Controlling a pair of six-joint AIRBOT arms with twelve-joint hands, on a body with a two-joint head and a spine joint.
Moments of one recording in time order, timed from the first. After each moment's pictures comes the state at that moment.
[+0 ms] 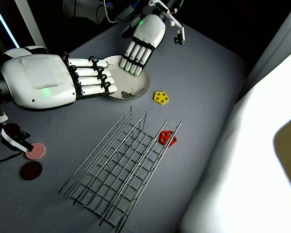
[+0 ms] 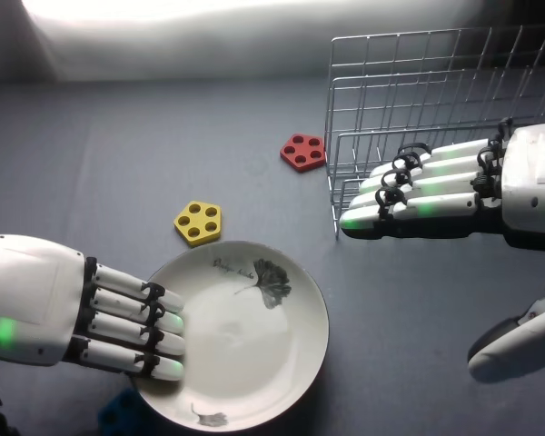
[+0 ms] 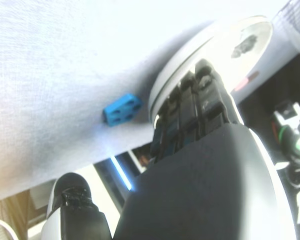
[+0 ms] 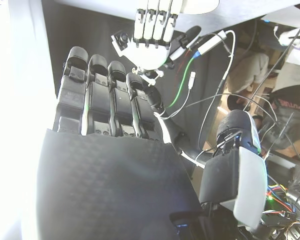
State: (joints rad) left arm 0.77 -0.66 1.46 1.37 -1.11 0.31; right arm -0.34 -0.83 1.03 -0.94 0.76 -0.04
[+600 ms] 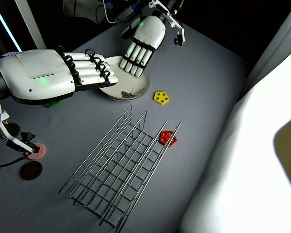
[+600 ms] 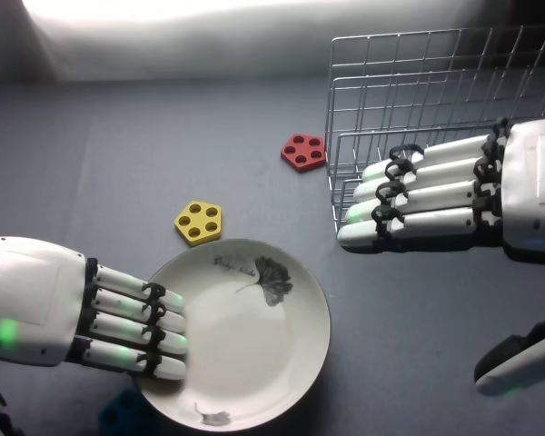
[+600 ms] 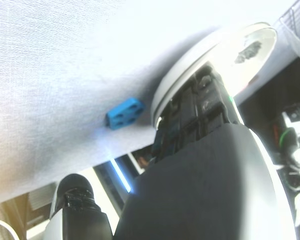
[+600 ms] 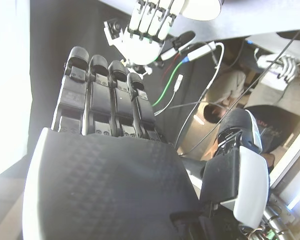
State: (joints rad) left arm 0.78 -0.67 1.46 1.35 -1.10 0.31; right arm -0.34 -0.83 1.02 -0.97 0.80 -0.23
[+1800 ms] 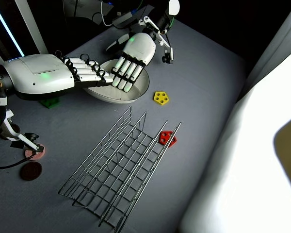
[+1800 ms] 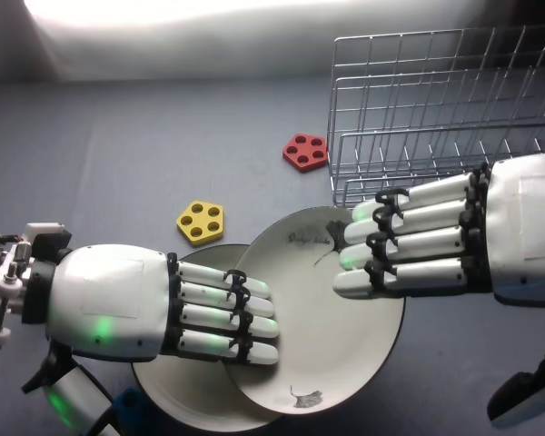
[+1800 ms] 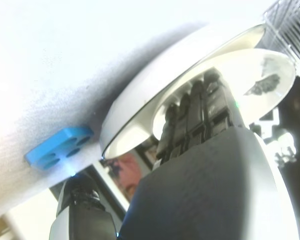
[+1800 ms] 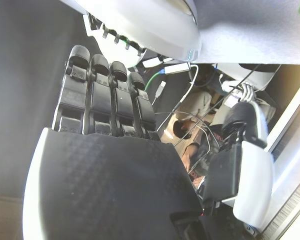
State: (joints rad) left arm 0.78 -0.85 1.52 1.19 -1.07 0.32; right arm -0.37 -0.84 1.00 -1.05 0.77 -0.35
